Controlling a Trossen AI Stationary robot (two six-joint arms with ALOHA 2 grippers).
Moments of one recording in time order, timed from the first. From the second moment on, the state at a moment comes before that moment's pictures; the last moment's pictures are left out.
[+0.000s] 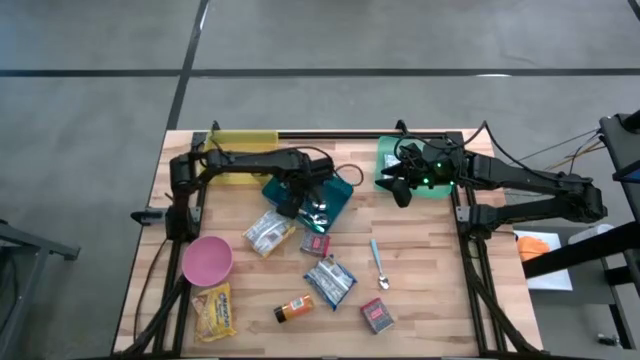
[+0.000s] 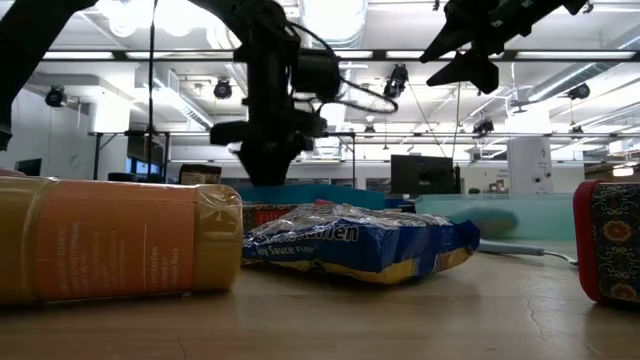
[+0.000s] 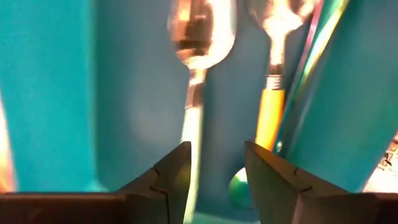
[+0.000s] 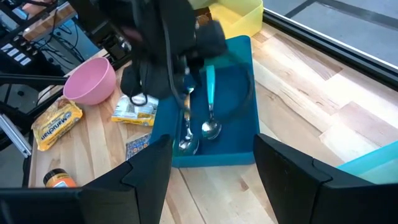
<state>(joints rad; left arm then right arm) 0.26 1.98 1.53 -1.03 -0.10 0.66 -0.26 0.96 0.85 -0.41 -0.03 0.47</state>
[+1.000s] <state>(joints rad) 0.12 1.81 1.33 -0.99 0.15 0.63 -0.25 0.96 0.85 -0.41 -0.05 0.46</state>
